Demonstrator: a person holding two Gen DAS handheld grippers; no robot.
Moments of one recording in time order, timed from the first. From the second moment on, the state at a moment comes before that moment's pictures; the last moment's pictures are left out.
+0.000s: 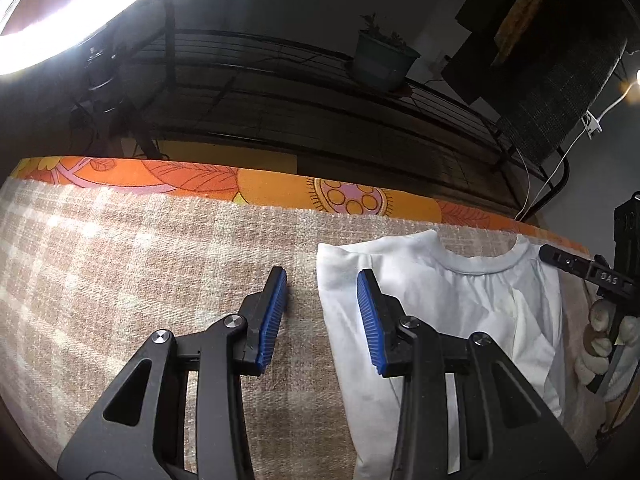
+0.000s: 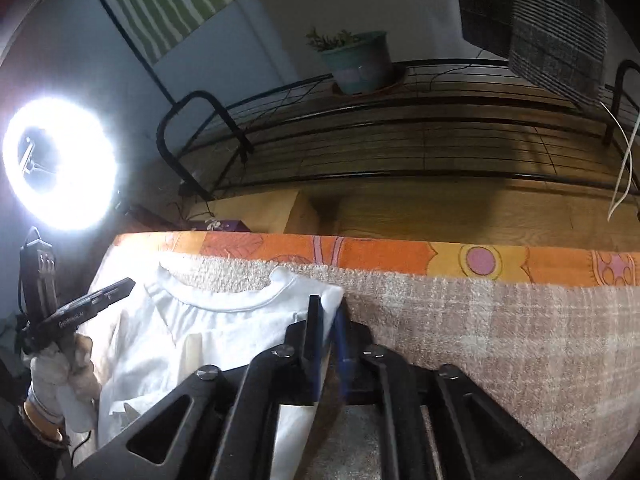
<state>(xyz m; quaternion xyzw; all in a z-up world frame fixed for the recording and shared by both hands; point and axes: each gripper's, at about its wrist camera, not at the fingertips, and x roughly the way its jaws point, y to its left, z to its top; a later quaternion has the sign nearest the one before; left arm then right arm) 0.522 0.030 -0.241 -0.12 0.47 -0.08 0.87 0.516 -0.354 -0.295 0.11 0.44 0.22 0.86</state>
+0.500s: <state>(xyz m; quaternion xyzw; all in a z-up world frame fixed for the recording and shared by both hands) 0.528 -0.011 -0.231 -0.06 0.45 -0.09 0.88 0.499 -0.337 -0.286 0.11 0.44 0.27 0.85</state>
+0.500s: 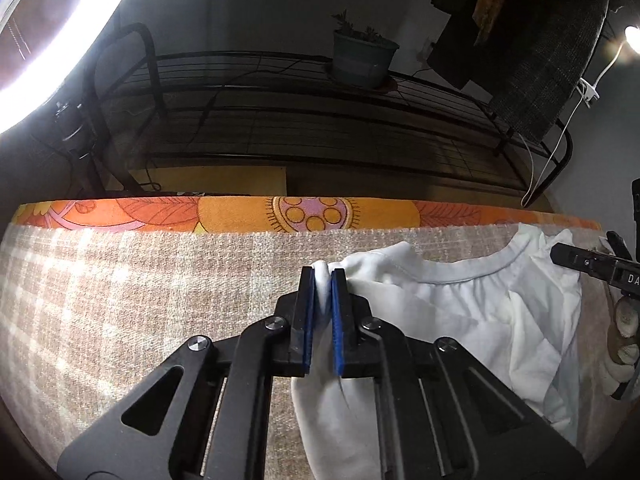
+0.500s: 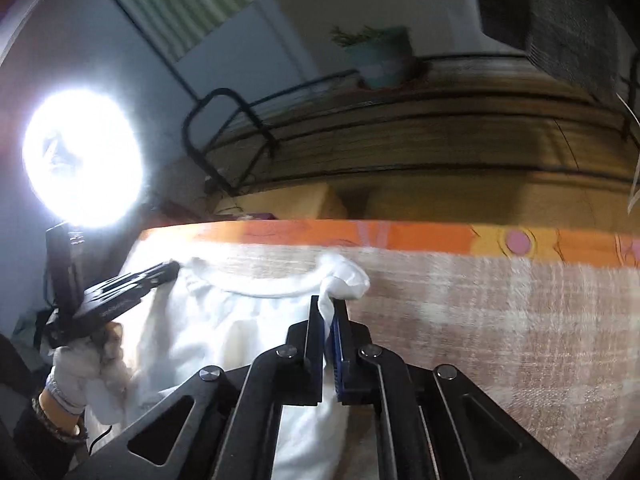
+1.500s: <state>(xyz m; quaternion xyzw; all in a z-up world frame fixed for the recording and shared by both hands) 0.279 0.008 -0.140 -0.01 0.41 -0.13 0.90 0.250 -0.344 -0.190 0.04 0.41 0.30 0.86</state>
